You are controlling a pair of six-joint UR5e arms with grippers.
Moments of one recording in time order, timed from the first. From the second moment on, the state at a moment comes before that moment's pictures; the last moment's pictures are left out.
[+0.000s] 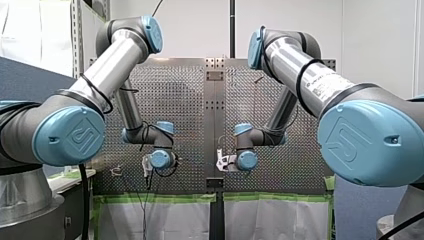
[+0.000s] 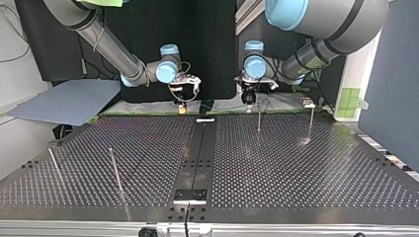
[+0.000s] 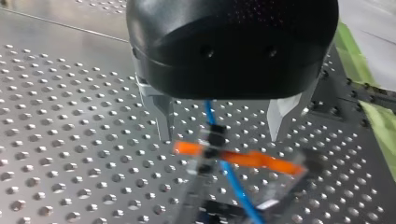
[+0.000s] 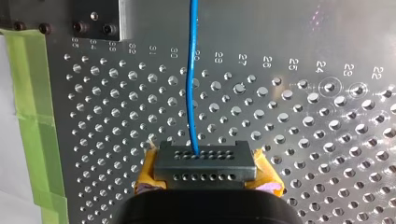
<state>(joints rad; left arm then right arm) -0.27 -2.34 -1.89 -2.25 -1.79 -1.74 2.18 -0.60 1.42 -0.56 1.68 1.55</state>
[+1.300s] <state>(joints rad) -0.28 -2.39 -1.82 -2.26 -1.85 -1.69 2.13 -0.90 1.42 -0.46 1.72 1.56</state>
